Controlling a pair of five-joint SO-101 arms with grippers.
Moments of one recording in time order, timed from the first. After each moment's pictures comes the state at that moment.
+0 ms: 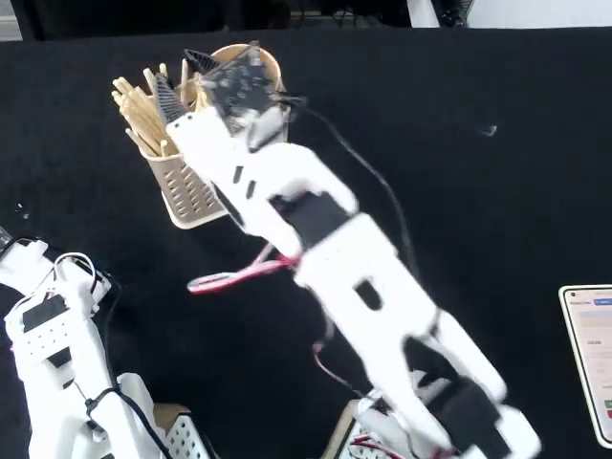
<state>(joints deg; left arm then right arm) -36.8 -47.5 73.1 36.8 21.1 -37.7 -22.9 16.8 18.7 6.4</state>
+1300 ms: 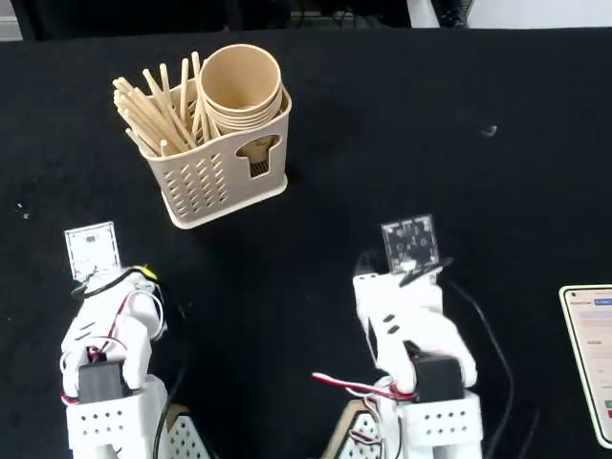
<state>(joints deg) -14.0 -104.2 94.1 58.1 2.0 -5.3 -101.9 91.9 57.1 6.3</state>
